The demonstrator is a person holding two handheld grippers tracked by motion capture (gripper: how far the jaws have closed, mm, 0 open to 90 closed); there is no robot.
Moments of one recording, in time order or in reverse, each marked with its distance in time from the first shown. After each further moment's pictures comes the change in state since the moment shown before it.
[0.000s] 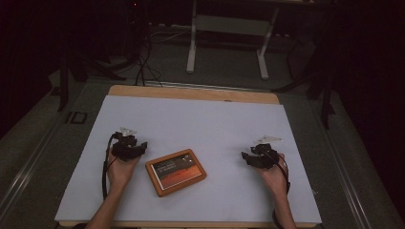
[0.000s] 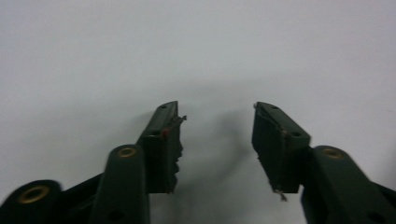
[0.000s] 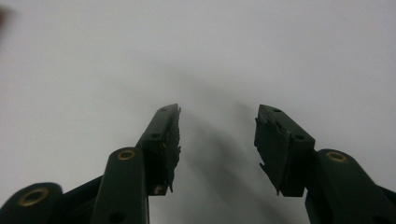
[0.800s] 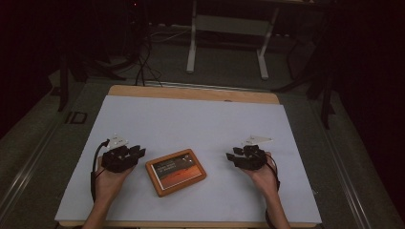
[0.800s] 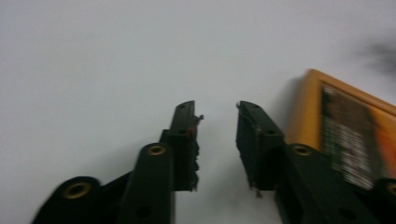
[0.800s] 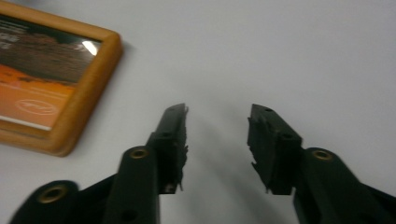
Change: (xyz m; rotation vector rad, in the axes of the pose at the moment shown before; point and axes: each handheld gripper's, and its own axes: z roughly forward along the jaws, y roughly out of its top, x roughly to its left) left arm -0.013 -0.014 -0.064 -0.121 -0.215 0.100; right arm 0.040 0.018 -0.002 -0.074 0.192 -0.070
